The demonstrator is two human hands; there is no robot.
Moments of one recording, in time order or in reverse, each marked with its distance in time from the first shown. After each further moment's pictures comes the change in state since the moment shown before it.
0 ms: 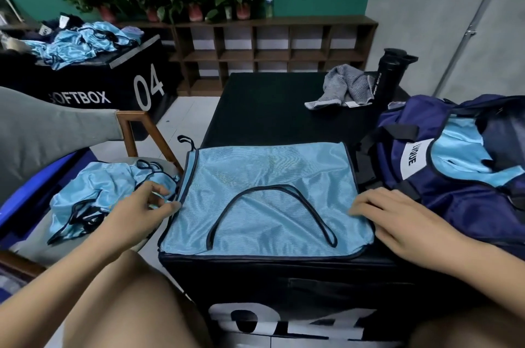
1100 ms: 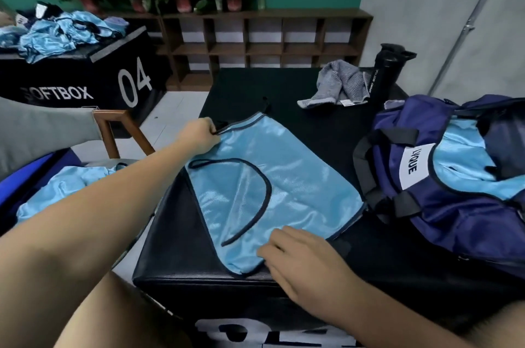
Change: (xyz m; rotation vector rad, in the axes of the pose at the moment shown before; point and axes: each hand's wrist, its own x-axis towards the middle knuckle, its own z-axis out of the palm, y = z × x) left_hand 0.232 0.110 0.086 0.385 -0.008 0.184; right_hand 0.078 -0.130 0.037 0.089 0.119 -0.128
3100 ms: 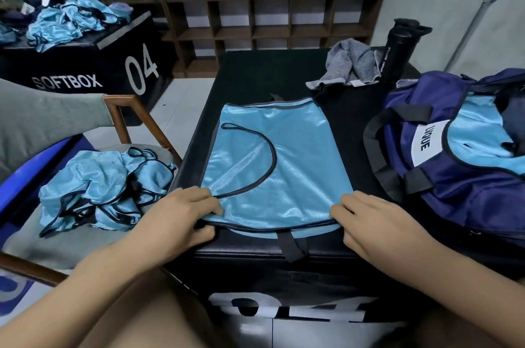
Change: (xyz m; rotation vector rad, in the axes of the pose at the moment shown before) left_hand -0.262 -0.027 -0.022 0.120 -0.110 0.606; right_hand -0.054 0.062 -0.031 -0.239 -0.088 0.122
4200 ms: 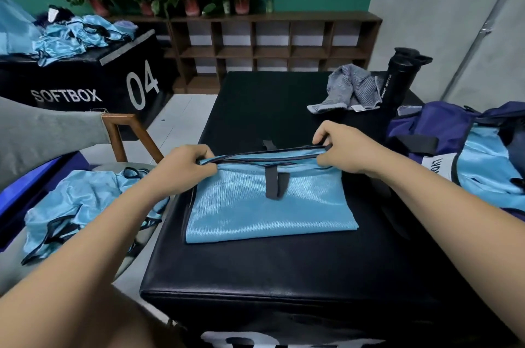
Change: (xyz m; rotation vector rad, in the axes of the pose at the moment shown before) left_hand 0.123 -0.073 -0.038 -0.363 0.087 -0.484; right_hand 0.176 0.095 -0.029 0.678 -0.103 0.559
